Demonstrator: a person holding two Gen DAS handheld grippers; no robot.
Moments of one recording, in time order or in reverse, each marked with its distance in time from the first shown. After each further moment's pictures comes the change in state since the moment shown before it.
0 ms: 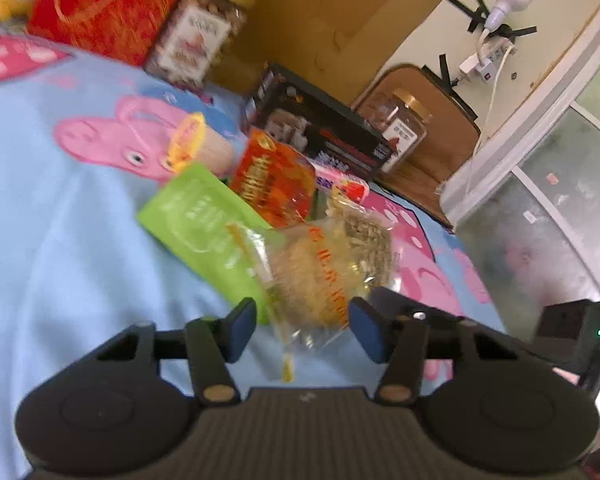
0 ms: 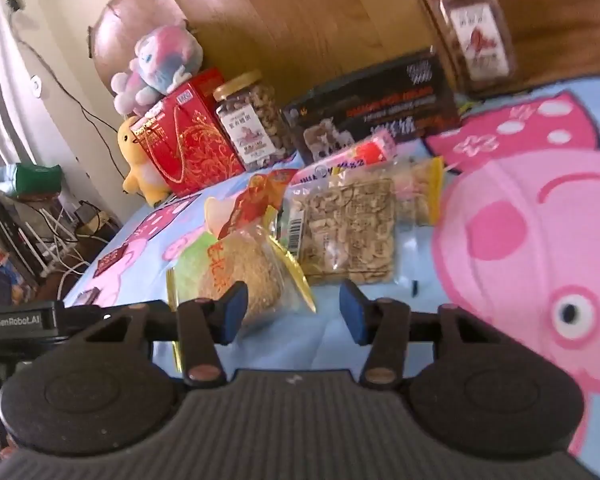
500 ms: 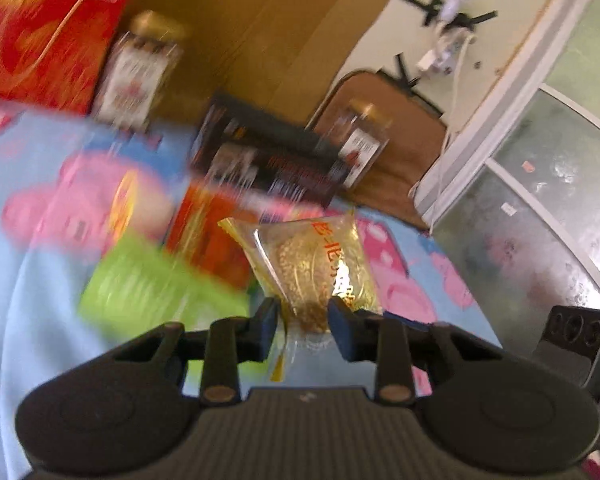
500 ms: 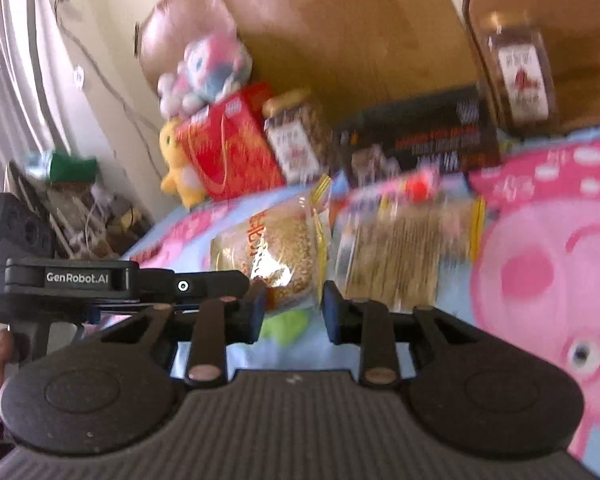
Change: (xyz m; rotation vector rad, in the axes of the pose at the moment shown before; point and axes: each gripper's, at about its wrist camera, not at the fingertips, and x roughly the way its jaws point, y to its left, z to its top) left arm 0.005 -0.048 0.039 0.154 -0.047 -0.024; right arm -0.040 0.021 0.011 -0.104 -0.055 0.073
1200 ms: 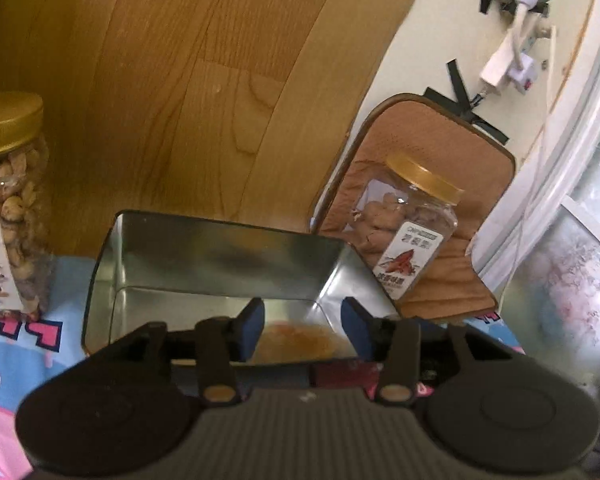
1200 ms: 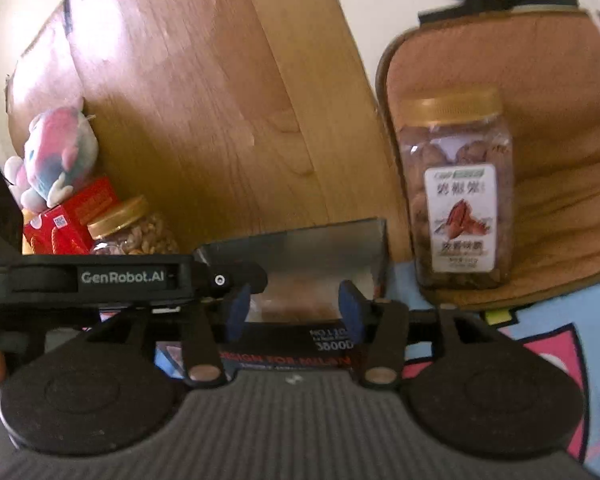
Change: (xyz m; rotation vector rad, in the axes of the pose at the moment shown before) left arm 0.195 -0.007 0.152 0.087 -0.003 0.090; right arm 0.110 -0.116 0.138 -0.033 -0.101 -0.267
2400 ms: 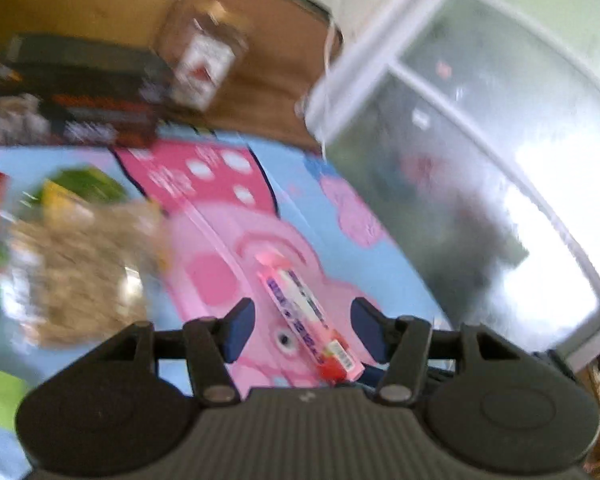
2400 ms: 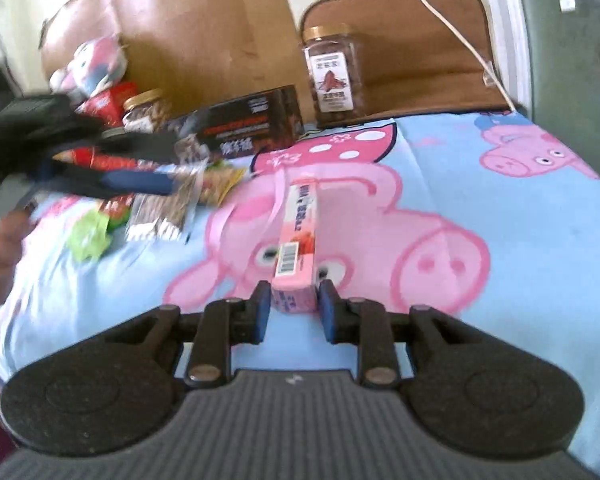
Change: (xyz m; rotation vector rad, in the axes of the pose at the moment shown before) left arm -0.093 -0.107 -0.163 0.054 0.255 -0.351; right arm -0.219 -0.012 -0.162 -0.055 0.109 -0.109
